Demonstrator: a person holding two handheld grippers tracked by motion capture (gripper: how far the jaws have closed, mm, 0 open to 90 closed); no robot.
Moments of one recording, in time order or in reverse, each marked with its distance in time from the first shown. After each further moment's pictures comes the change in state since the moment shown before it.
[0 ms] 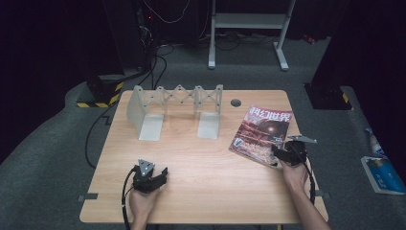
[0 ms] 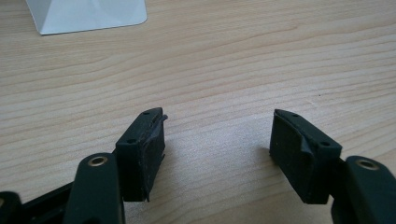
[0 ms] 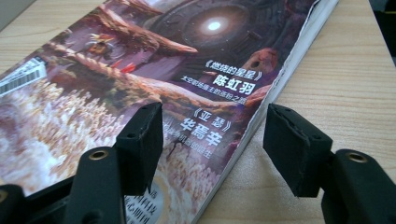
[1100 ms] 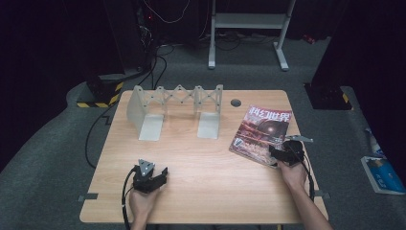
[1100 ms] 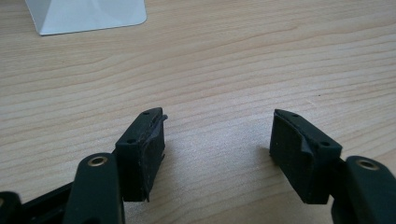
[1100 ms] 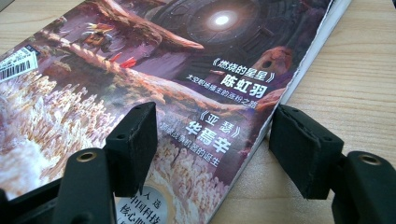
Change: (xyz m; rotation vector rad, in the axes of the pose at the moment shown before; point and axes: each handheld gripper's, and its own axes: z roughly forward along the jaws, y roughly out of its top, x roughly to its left) left arm 0.000 0.000 0.000 -0.003 0.001 0.002; right arm 0.002 -0.001 0.008 0.015 0.009 -0.033
